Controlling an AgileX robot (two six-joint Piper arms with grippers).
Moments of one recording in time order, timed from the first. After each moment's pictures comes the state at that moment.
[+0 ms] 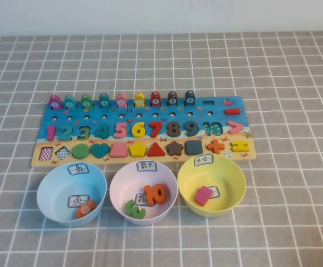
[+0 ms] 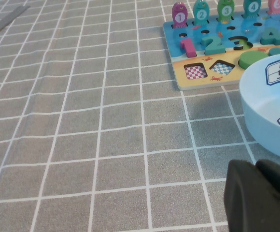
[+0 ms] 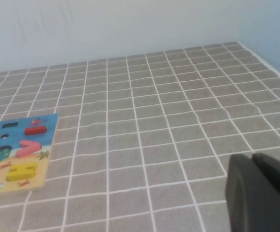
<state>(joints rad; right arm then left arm) -0.03 0.20 0.02 -0.21 -0.01 0.37 -0.06 -0.01 0.03 0.07 0.37 0.01</state>
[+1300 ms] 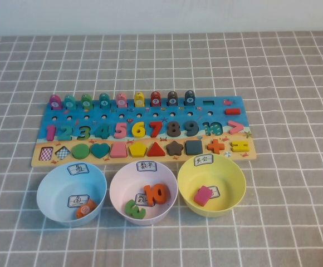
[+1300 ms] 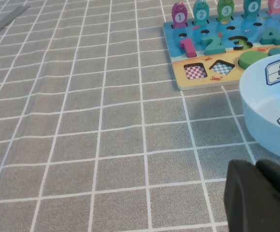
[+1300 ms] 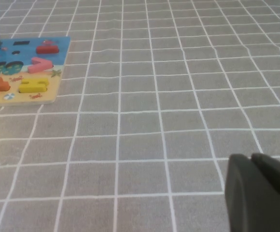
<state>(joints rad) -0.04 -0.01 0.03 0.18 0.36 -0.10 -0.06 -0.01 0.03 0.07 0.37 0.01</state>
